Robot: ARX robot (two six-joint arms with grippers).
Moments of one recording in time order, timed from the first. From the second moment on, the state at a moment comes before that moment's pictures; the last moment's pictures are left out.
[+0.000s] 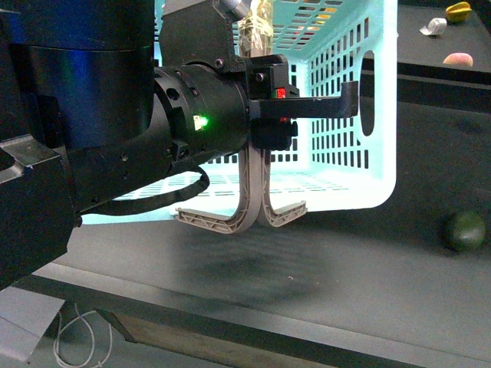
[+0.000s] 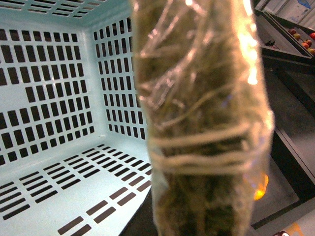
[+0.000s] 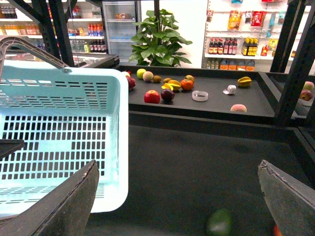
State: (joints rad) left arm -0.52 1.91 0.72 0.99 0.10 -0.31; right arm 0.00 0.00 0.01 0.00 -0.01 0.00
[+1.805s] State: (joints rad) left arm -0.52 1.91 0.72 0.99 0.09 -0.31; right arm -0.24 0.62 0.08 0.33 -0.10 0.25
